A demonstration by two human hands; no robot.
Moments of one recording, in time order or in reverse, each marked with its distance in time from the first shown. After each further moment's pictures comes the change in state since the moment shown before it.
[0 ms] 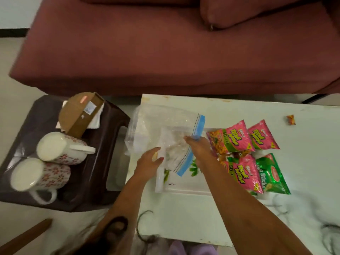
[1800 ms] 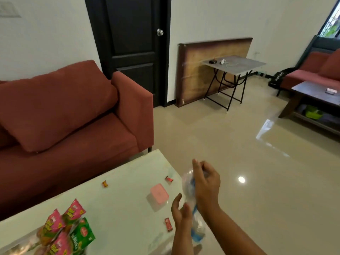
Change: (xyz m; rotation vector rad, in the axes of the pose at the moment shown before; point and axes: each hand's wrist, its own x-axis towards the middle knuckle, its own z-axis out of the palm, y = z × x) left_hand -0.590 0.439 0.366 -0.603 -0.677 0.038; right_hand -0.404 -0.064 -0.639 0.343 0.767 -0.858
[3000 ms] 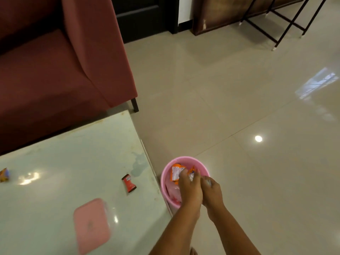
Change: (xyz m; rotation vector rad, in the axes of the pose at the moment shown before) left_hand 0.594 -0.136 0.139 0.213 0.391 -0.068; right_hand 0.311 0.500 -0.069 -0.302 -0.218 0.888
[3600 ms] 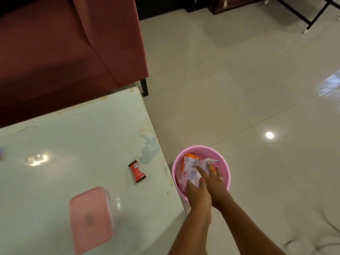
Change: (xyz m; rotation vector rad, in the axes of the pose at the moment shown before) left_hand 0.072 -0.084 -0.002 -0.063 0.085 -0.259; right_hand 0.129 0.105 0.031 -1.370 -0.276 -0.478
